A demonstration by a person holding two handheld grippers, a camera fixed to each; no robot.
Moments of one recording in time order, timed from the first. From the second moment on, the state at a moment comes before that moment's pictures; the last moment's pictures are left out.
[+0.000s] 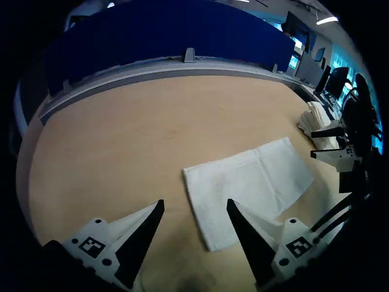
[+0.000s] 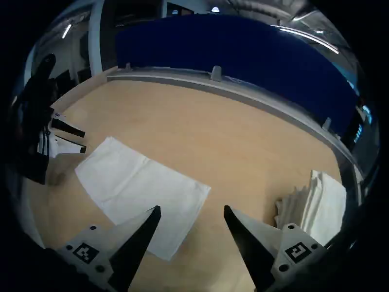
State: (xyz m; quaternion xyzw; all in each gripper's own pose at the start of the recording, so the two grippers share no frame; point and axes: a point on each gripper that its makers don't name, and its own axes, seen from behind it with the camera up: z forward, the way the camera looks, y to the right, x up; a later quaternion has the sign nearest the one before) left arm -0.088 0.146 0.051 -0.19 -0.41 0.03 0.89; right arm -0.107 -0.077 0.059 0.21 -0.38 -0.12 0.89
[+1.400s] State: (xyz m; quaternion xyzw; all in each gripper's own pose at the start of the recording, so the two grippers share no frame) left arm -0.098 0.115 -0.032 -0.18 -0.44 0.03 0.88; right arm -0.149 -0.064 -0.017 0.23 -0.42 -0.12 0.87
